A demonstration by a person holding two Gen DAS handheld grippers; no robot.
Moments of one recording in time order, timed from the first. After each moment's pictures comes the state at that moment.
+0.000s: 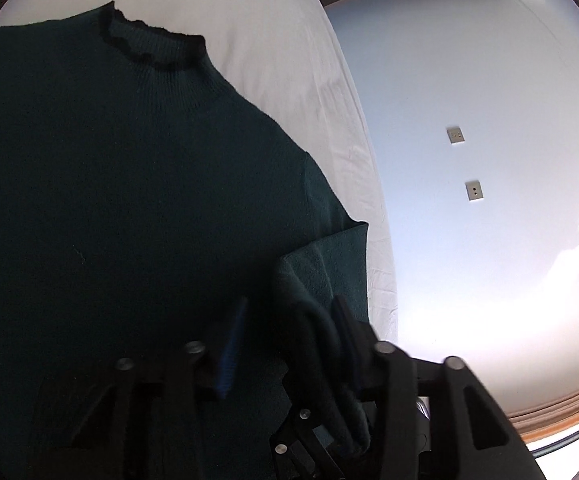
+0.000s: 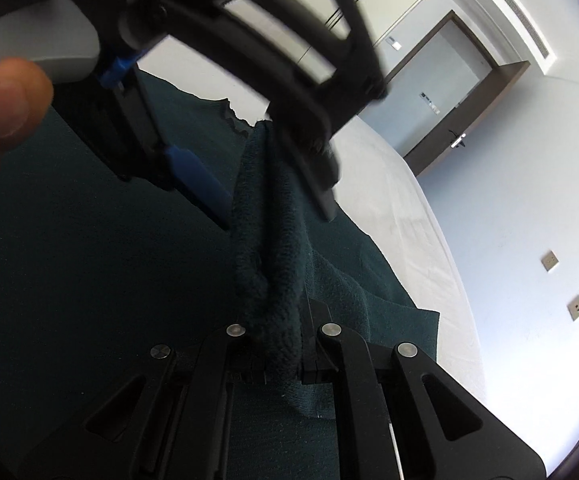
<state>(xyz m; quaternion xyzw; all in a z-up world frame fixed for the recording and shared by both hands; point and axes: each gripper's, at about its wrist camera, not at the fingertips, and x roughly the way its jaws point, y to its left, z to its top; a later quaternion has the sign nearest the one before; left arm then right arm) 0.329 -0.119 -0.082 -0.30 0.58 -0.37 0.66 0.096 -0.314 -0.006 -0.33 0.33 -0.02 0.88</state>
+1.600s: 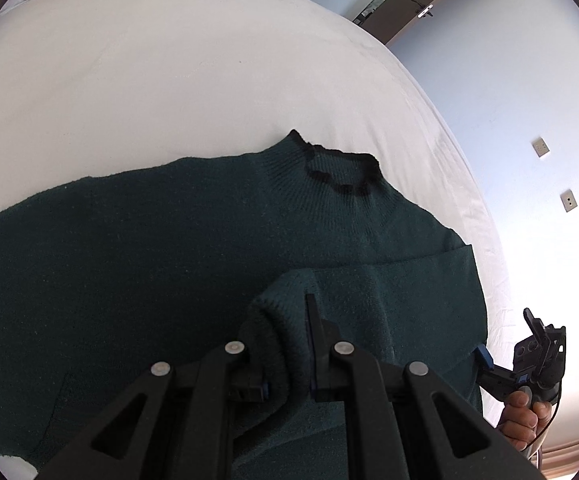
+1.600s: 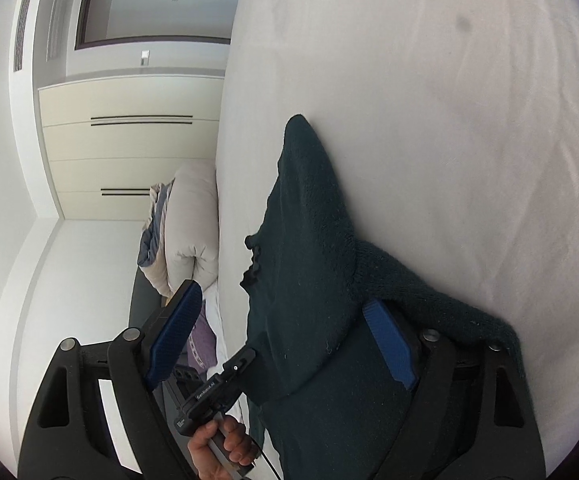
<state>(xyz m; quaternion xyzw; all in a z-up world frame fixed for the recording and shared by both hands) 0.374 -0.019 -0.078 -0.16 0.54 -0.22 0.80 0.166 -0.562 -0.071 0.62 0.32 0.07 0.71</state>
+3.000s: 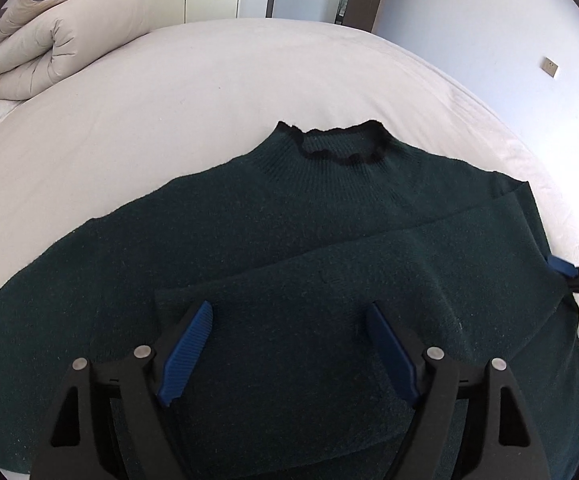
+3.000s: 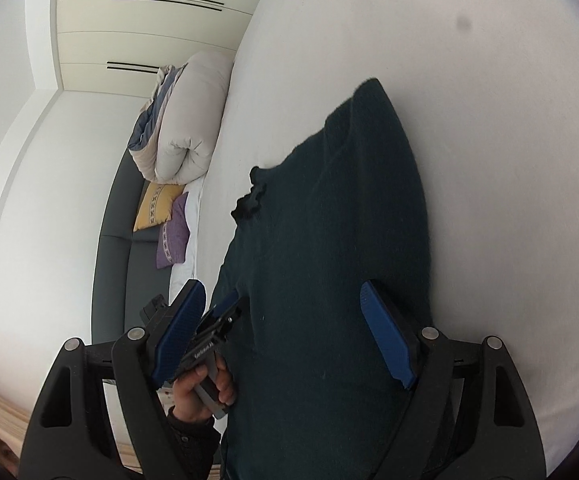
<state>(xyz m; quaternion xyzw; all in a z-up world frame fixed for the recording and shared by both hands) 0.351 -0.055 -0.092 0.01 0.47 -0.17 0.86 0.241 -0.567 -0.041 0.47 0.45 0.22 0.72</state>
